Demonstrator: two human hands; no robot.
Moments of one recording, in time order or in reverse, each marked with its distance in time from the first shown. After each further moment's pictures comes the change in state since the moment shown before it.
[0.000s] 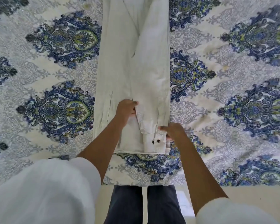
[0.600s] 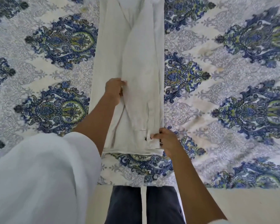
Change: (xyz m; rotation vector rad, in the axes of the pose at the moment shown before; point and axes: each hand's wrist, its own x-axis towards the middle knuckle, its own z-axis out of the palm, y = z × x) left_hand 0.017 0.067 -0.001 -0.199 0.119 0.039; right_hand -0.018 0.022 0.005 0.330 -0.190 0.011
